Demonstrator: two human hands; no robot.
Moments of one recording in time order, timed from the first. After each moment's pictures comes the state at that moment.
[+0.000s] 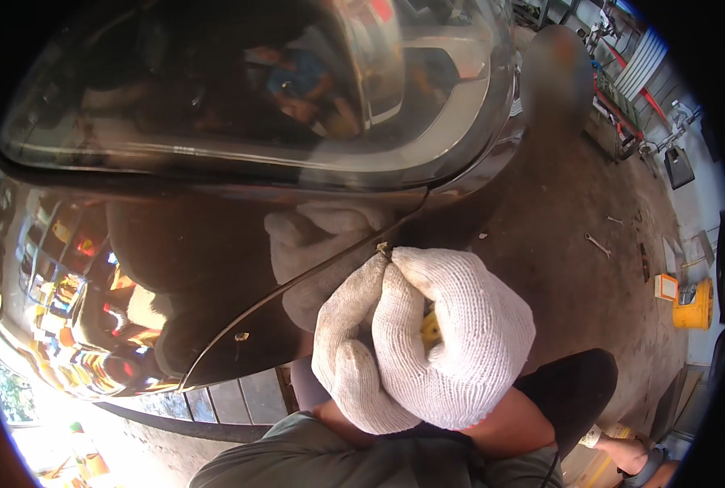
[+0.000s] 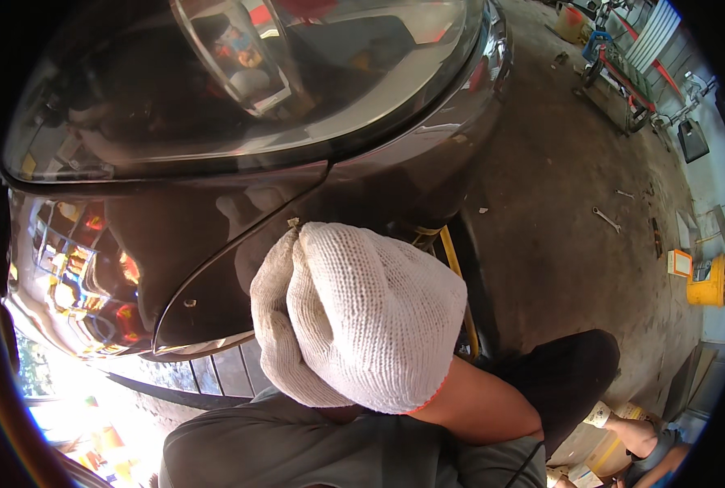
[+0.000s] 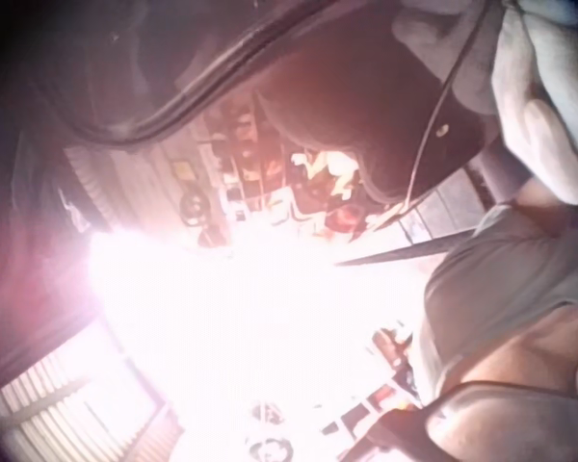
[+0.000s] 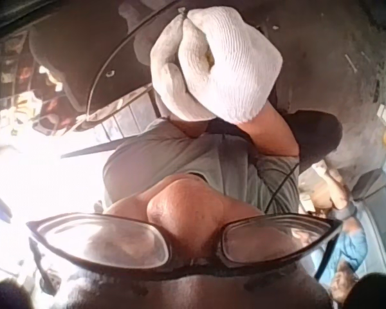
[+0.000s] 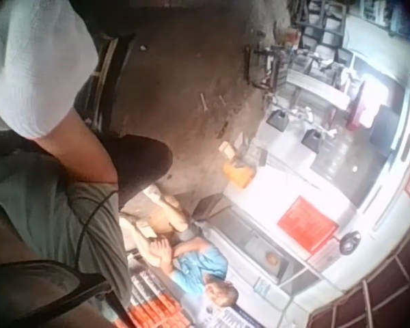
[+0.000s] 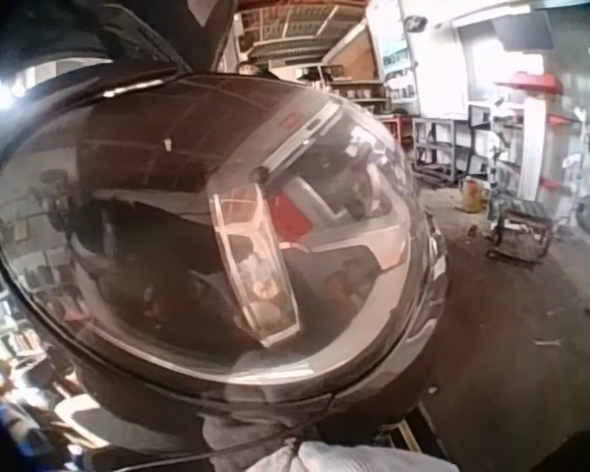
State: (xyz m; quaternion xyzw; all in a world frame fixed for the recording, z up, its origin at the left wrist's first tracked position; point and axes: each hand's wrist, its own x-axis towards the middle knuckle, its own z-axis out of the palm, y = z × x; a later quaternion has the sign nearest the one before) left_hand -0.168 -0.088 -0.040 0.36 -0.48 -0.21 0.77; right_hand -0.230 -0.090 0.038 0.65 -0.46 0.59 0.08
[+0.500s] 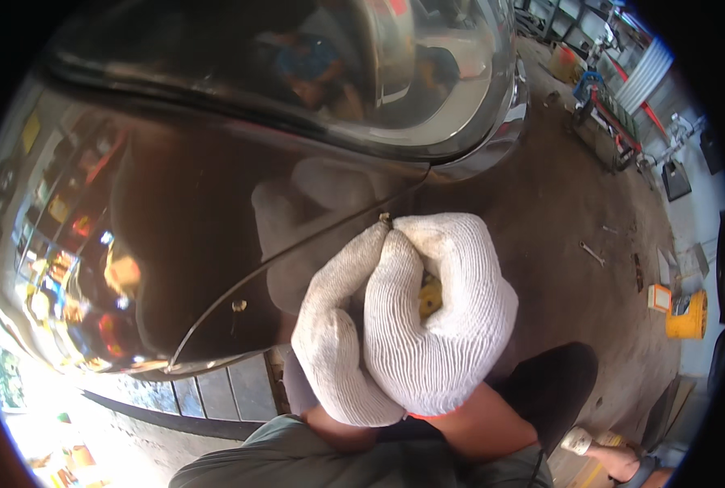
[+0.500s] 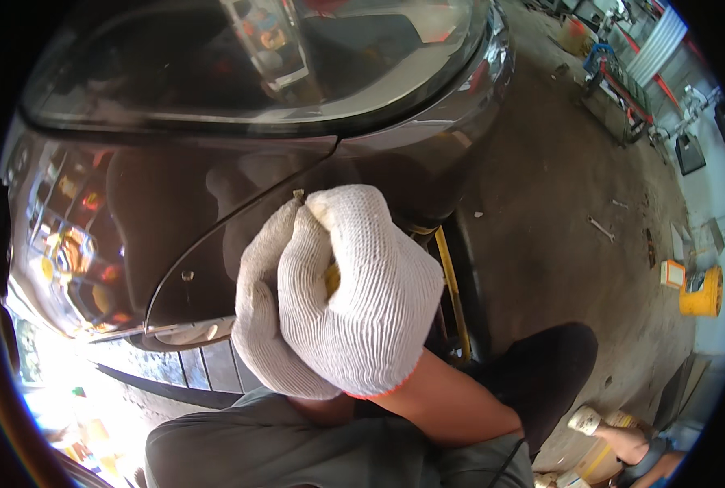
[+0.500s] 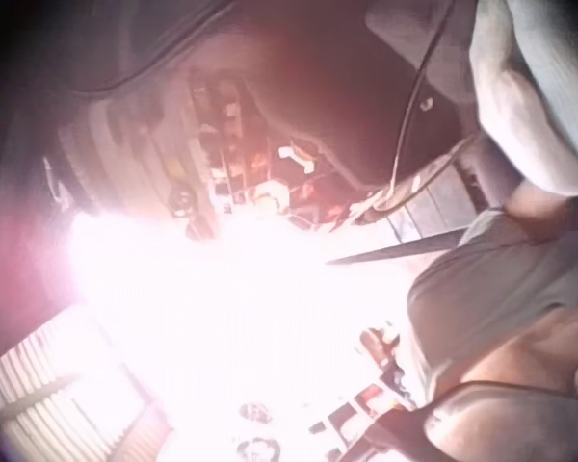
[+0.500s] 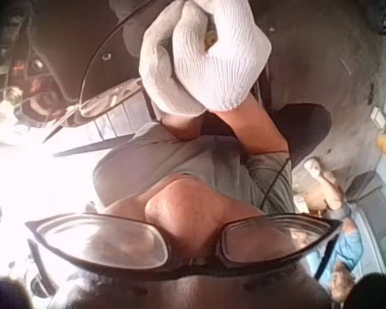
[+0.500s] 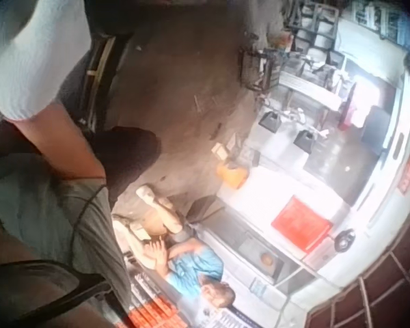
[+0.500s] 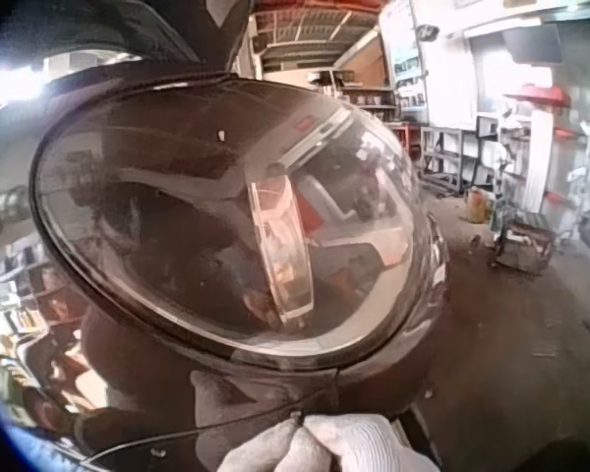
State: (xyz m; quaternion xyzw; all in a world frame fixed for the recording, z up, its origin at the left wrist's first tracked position) left_hand -0.129 -0.081 -0.013 0.38 -0.55 -0.29 0.68; right_hand -0.197 -0.075 0.046 0.52 -0.53 0.66 -0.09
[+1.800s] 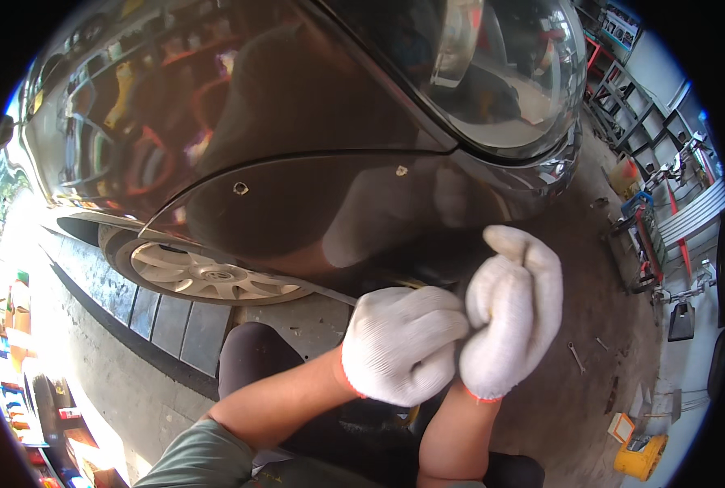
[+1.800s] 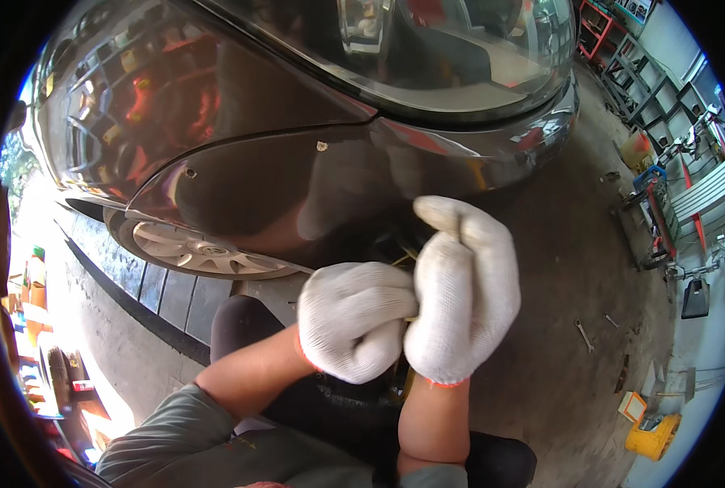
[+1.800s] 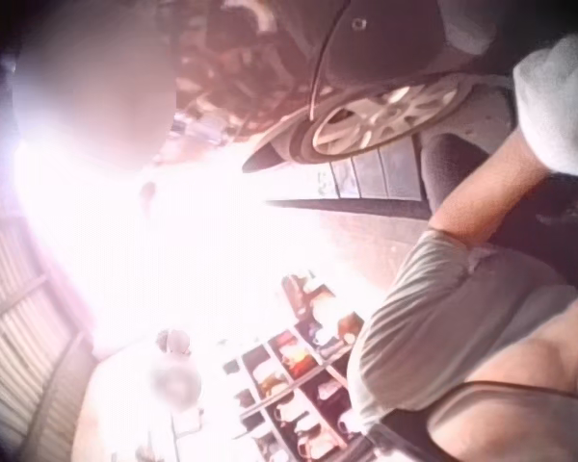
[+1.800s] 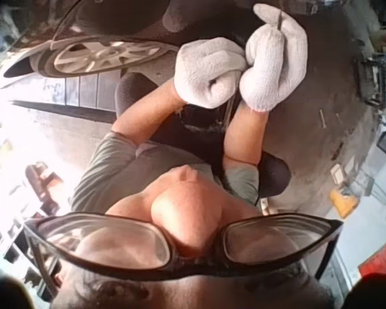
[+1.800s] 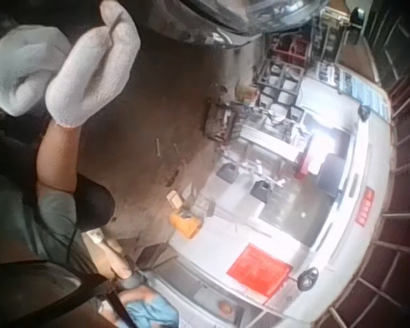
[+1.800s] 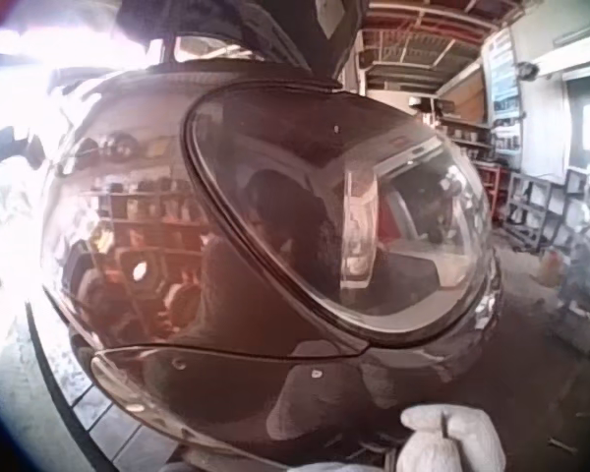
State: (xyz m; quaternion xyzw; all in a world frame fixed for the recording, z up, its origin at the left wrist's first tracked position) left_hand -0.165 -0.057 -0.045 0.25 -0.80 -0.14 0.53; right_hand -0.303 -0.057 -0.008 0.49 -0.41 0.72 -0.28
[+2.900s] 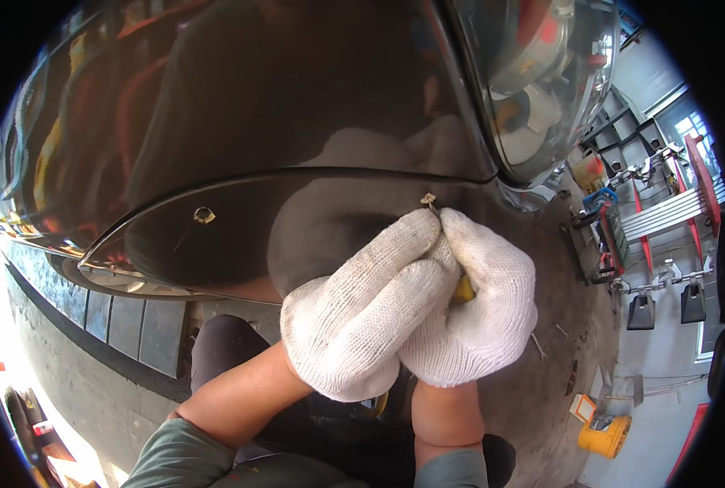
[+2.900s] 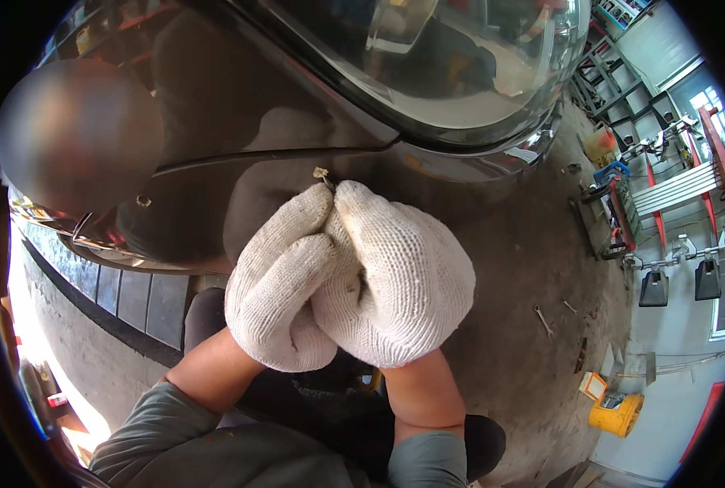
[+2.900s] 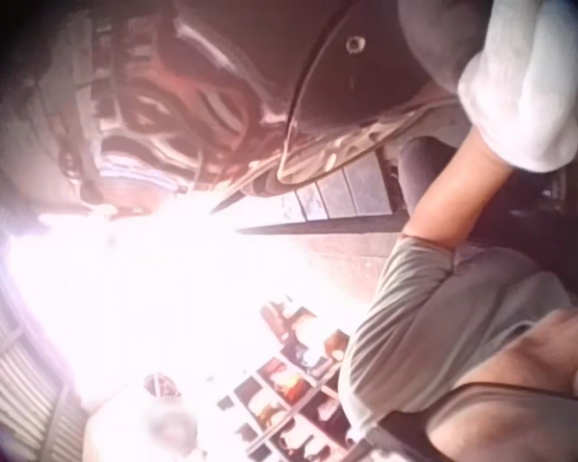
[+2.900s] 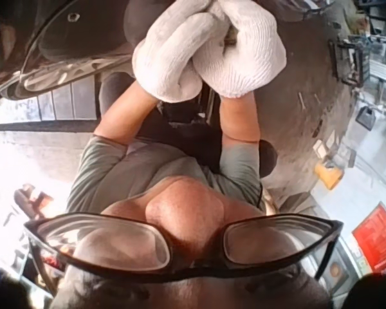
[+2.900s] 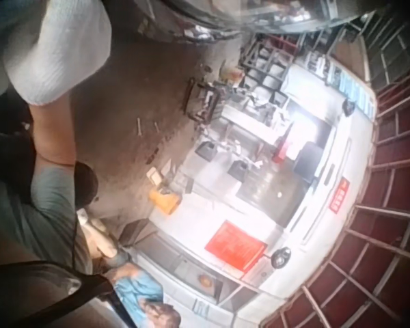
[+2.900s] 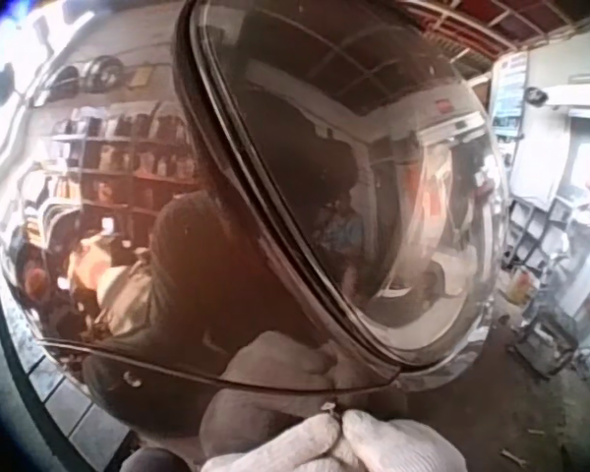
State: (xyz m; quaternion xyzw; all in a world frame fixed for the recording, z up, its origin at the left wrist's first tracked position) left_hand -0.121 -0.096 -0.042 0.25 -0.77 -0.11 0.57; right_hand -0.276 -0.100 -0.006 0.75 -0.40 0.52 0.09
